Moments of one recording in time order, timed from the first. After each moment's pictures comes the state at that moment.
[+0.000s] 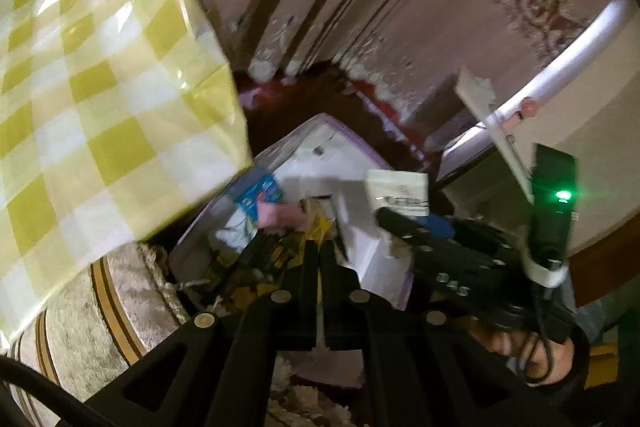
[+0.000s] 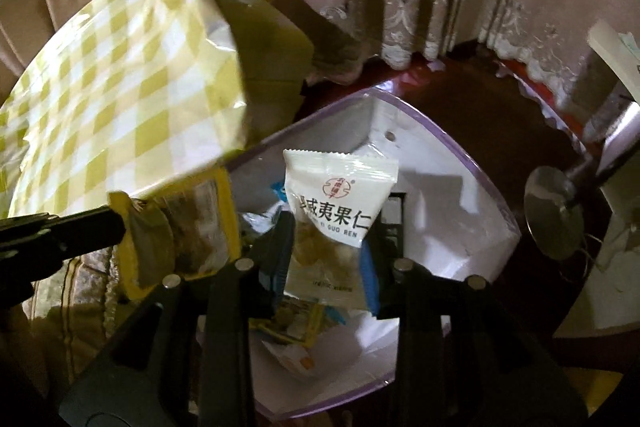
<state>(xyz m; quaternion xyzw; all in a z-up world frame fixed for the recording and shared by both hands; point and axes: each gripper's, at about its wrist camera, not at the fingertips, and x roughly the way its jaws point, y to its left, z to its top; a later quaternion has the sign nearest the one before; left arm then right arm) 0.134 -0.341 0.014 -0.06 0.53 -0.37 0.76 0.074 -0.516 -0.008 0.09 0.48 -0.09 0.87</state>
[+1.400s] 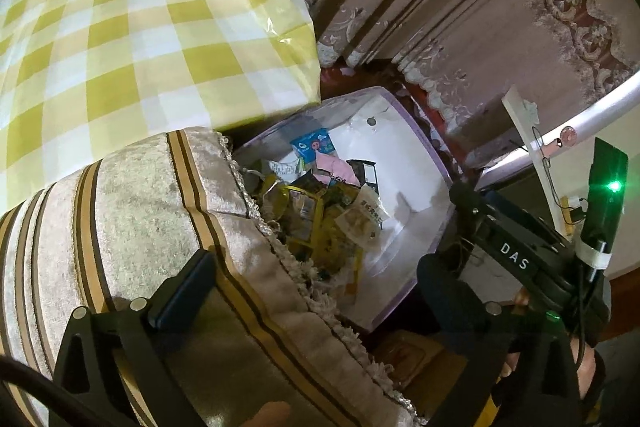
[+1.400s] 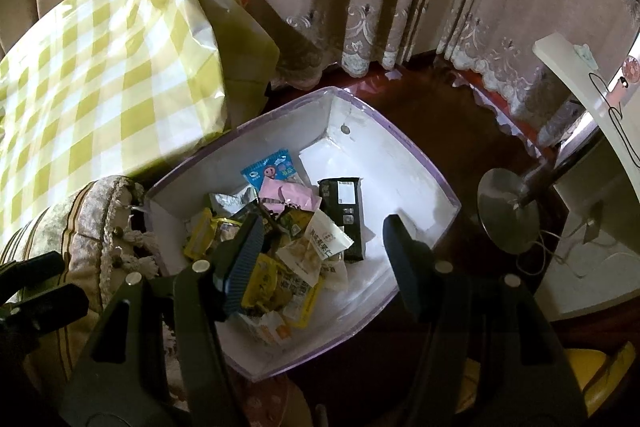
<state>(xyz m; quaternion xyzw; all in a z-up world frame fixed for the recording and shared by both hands) 0.078 -0.291 0.005 -0.09 0.56 -0.27 0.78 0.034 -0.500 0.018 0.04 0.47 -0.16 0.87</state>
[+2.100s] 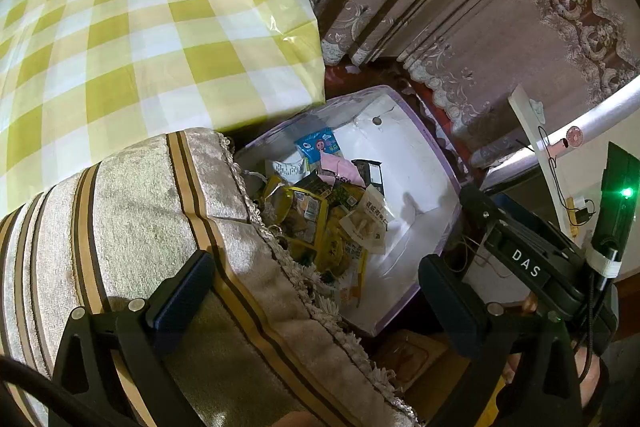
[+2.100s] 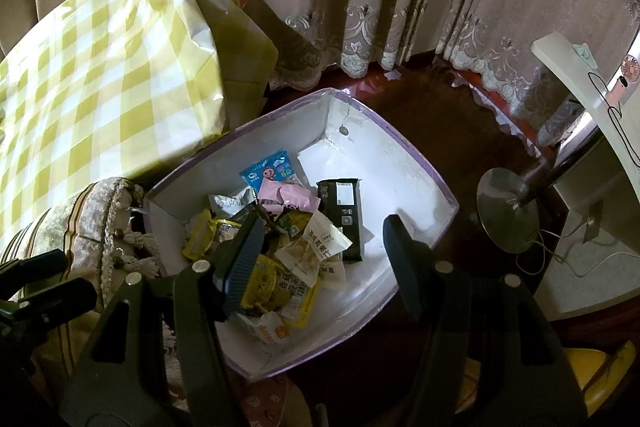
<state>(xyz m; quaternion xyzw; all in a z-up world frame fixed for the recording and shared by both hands) 0.082 -0.294 0.002 -0.09 0.57 -0.26 0.78 0.033 -0.502 0.019 0.04 0.47 -0.16 0.87</state>
